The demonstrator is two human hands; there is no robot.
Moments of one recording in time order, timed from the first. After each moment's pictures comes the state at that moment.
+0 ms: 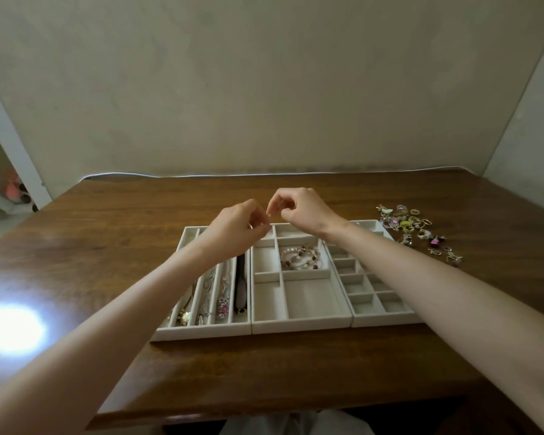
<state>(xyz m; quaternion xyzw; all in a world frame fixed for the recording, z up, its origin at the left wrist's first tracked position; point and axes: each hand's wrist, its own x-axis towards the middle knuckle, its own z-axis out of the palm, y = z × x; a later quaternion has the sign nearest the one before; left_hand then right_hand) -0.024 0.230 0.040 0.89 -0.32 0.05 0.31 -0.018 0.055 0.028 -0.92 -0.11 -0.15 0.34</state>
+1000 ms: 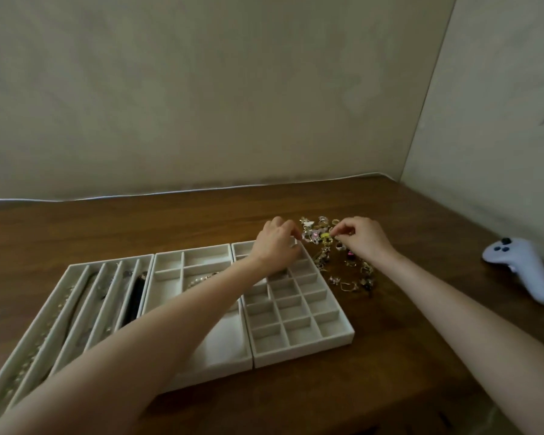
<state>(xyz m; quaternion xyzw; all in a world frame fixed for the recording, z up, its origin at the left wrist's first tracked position) -0.010 0.013 -0.007 0.87 -0.41 0.02 0.28 -0.097 -0.163 -0.006 -0.93 0.18 -0.18 0.25</state>
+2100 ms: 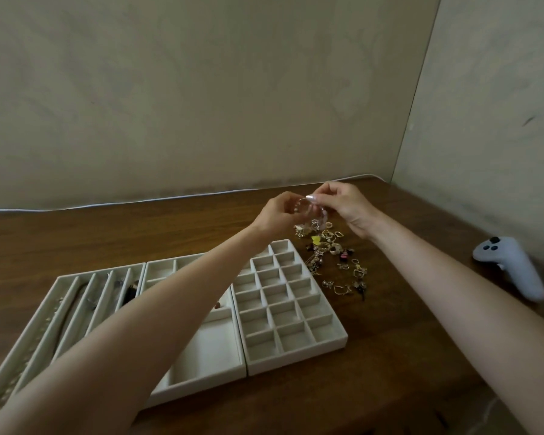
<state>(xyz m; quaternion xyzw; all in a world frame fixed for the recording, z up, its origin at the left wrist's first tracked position) -0.001 -0.006 0.037 0.74 -0.39 -0.14 0.53 -0.077 -0.149 0.053 -0.79 0.07 -0.19 0.58</state>
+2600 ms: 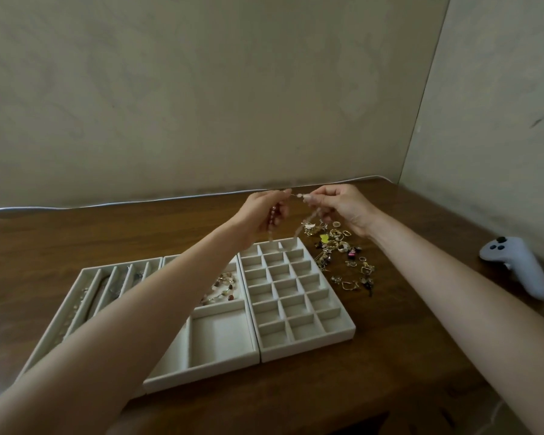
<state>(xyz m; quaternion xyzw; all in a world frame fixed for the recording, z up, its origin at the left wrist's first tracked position) 0.002 0.042 0.054 0.65 -0.29 -0.25 0.65 -0.080 -0.126 0.059 -0.76 0.06 -0.15 0.63</state>
